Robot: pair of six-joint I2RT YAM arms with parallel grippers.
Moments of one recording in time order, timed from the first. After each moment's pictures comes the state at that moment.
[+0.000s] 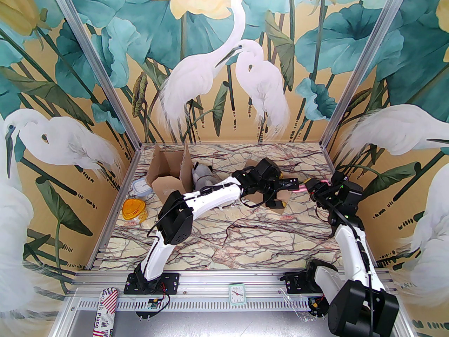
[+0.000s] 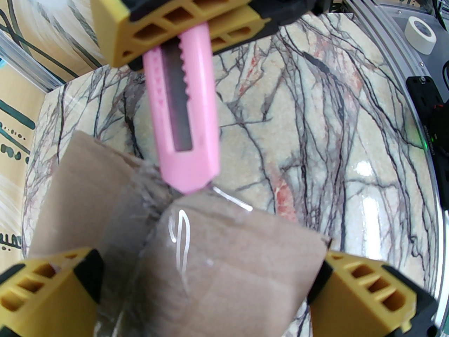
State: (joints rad) left arm -0.96 2.18 1.96 -0.48 0.30 0.65; right arm -0.36 0.97 0.59 -0.10 -0.70 0.86
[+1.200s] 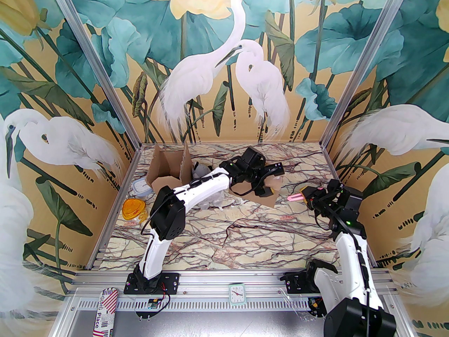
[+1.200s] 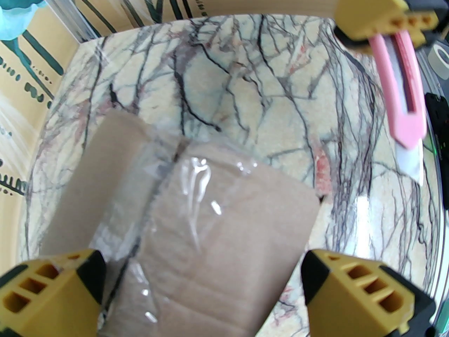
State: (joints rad) left arm -0.85 2.13 1.89 -0.53 0.32 0.59; right arm -0.37 0.86 0.58 -0.30 -0.78 0.91
